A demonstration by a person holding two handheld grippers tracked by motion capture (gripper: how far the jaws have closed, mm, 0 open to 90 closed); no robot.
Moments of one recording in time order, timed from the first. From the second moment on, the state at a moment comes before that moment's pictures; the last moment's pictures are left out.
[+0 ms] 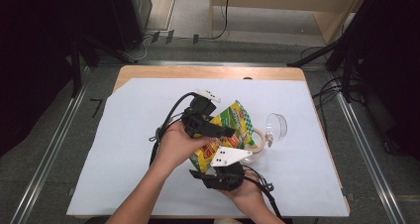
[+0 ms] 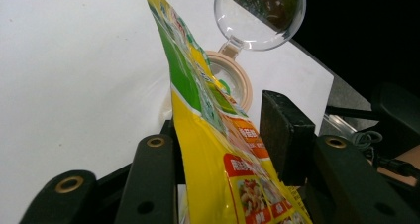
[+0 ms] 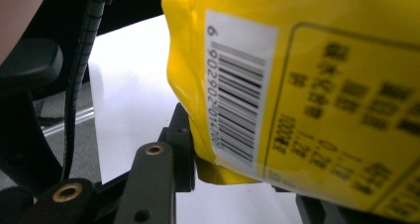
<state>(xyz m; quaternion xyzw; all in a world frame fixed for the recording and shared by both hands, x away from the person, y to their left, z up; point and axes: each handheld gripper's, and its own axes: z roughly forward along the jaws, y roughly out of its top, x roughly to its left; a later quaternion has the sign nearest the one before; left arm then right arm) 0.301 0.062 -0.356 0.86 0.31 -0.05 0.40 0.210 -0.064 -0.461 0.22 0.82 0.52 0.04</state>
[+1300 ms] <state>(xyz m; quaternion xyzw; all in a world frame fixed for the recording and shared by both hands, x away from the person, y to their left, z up) 0.321 0.056 -0.338 0.86 0.33 -0.06 0.38 0.227 -0.058 -0.450 0.20 0.82 0.53 0.02</state>
